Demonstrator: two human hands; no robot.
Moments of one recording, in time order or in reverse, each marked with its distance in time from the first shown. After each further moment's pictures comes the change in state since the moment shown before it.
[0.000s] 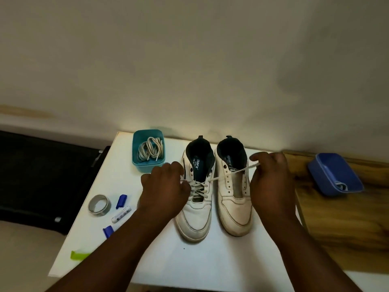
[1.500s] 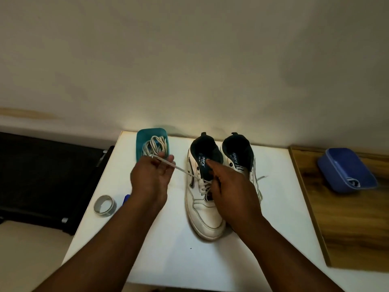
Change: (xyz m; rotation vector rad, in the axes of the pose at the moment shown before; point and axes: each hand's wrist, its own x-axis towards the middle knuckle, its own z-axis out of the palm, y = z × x) left_hand 0.023 -0.016 -0.020 -1.945 0.136 -0.817; right_hand -0.031 -0.041 0.052 0.183 -0.296 -0.174
